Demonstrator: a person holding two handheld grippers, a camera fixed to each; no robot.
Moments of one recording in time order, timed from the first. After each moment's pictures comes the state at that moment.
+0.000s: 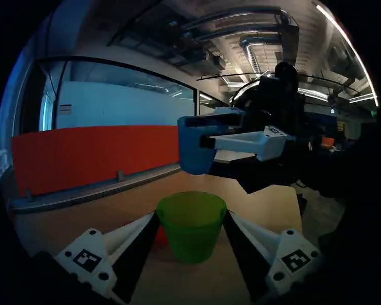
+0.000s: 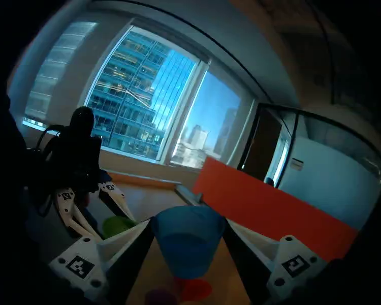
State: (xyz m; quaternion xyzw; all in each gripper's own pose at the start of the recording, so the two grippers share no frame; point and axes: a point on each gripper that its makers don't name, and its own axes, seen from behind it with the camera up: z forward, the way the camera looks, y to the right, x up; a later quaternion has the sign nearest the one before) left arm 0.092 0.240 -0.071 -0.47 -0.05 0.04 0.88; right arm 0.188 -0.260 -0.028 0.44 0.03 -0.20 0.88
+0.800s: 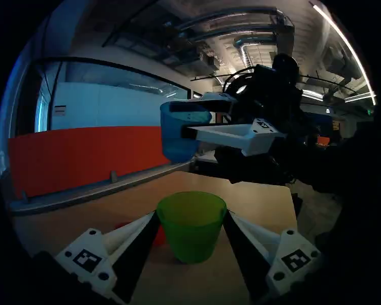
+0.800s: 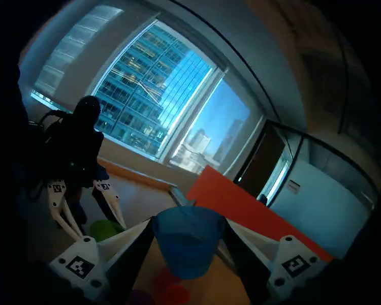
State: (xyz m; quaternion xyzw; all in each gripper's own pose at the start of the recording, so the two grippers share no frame) left arm 0.092 0.251 -0.081 -0.48 -0.05 0.04 0.87; right arm 0.211 -0.264 -0.016 0.43 0.08 -0.28 0.85
